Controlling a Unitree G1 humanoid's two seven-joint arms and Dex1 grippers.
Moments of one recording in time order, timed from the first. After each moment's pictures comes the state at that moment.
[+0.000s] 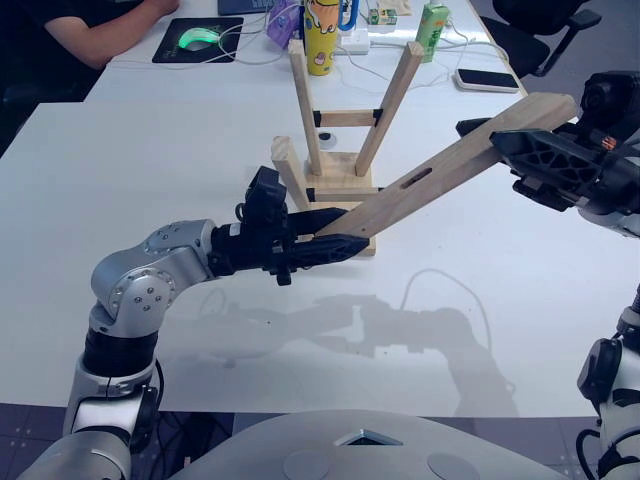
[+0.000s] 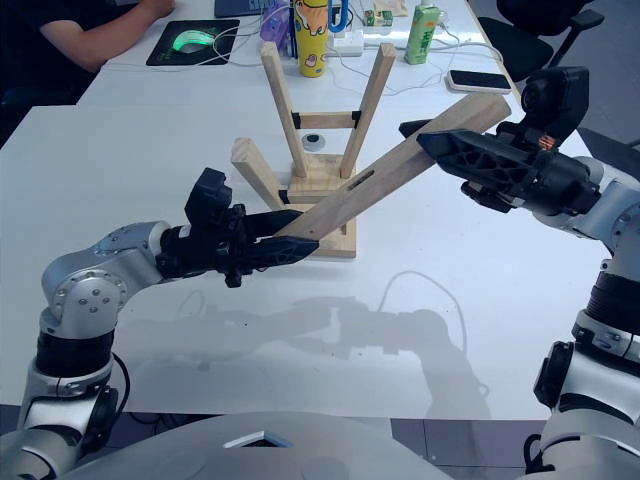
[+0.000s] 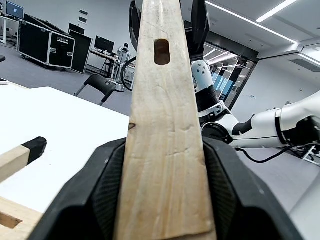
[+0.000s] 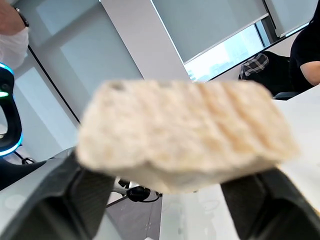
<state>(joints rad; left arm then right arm) -0.30 0.47 -0.05 -0.44 -1.05 0.86 -0.82 -0.50 -0.79 -0.35 -0.03 1.32 1.20 1.11</state>
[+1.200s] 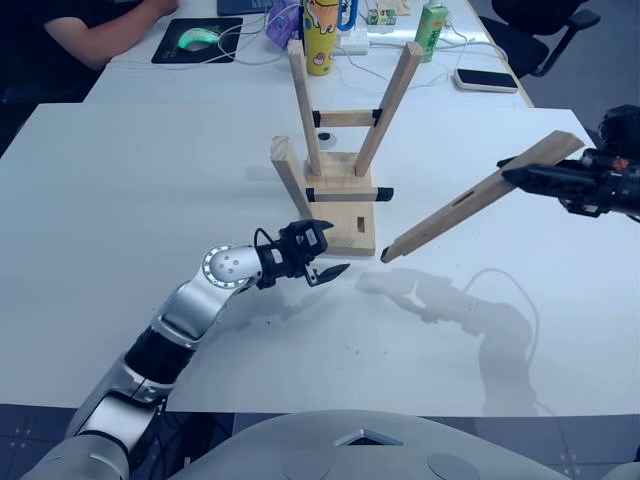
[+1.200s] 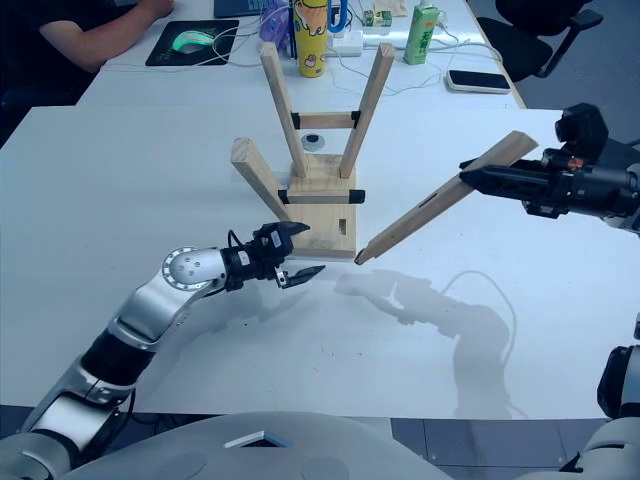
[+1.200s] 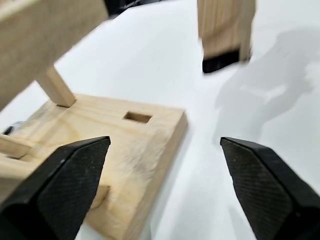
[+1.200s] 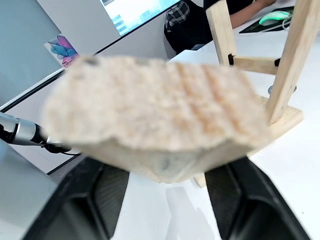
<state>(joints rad) -0.31 0.45 -0.52 -0.13 -0.01 0.30 -0.62 -0.57 -1.04 -0.13 0.37 0.73 0.86 1.53</state>
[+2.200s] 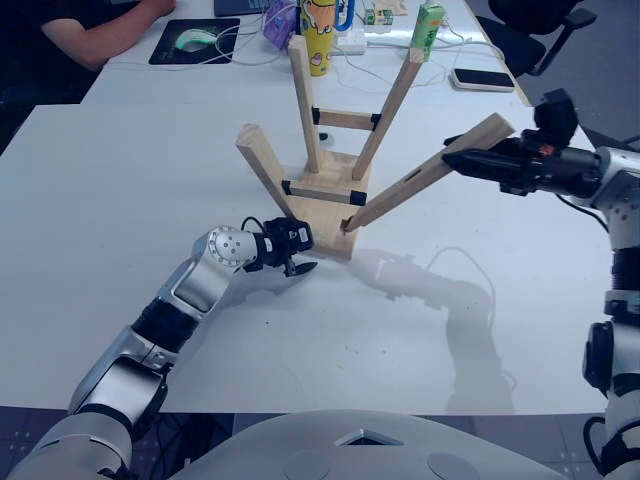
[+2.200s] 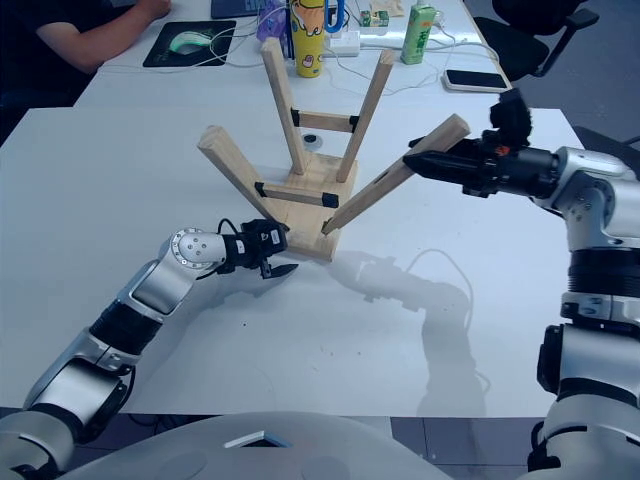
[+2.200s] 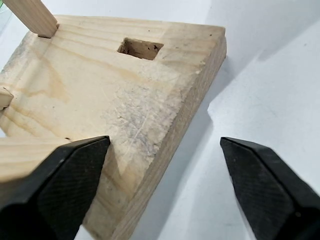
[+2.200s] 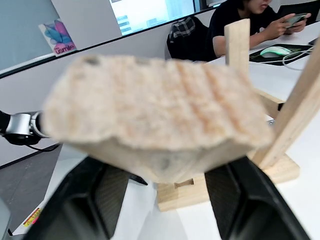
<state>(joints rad) -0.41 0.46 -0.51 0.07 0.16 0.35 -0.81 -0.64 -0.76 -0.07 0.35 0.60 0.62 1.37</state>
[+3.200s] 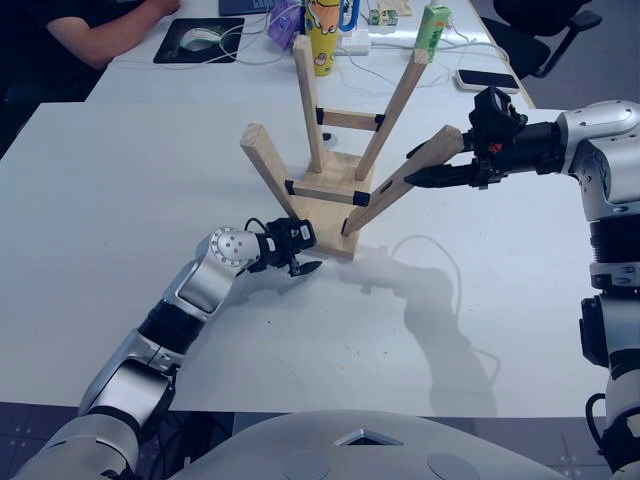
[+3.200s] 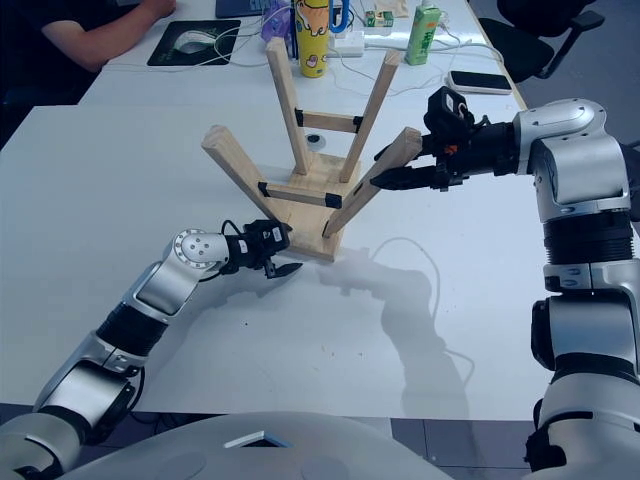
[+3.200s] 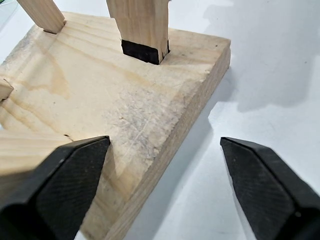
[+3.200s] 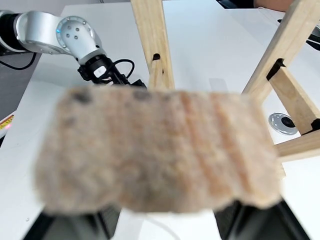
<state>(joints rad) -0.39 0.43 -0.48 0.06 0.15 0.38 -0.81 -0.78 -0.79 0.14 0.25 0.33 0.53 1.45</state>
